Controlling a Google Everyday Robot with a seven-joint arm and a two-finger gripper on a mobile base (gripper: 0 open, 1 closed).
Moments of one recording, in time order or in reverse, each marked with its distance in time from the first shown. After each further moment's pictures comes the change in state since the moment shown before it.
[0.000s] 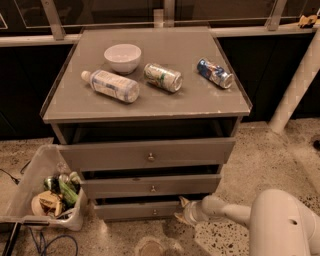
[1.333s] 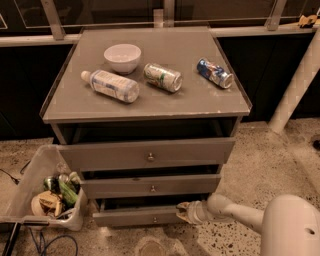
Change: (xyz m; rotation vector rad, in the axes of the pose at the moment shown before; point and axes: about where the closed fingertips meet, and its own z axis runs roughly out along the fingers) arm -0.009 0.001 -0.023 -0.010 -0.055 0.022
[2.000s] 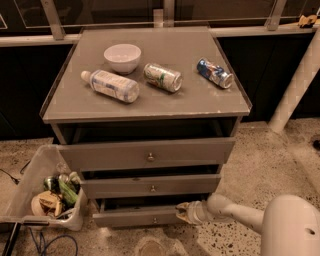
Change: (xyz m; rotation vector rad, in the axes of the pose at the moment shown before) arm 0.000 0.000 0.000 0.000 0.000 0.000
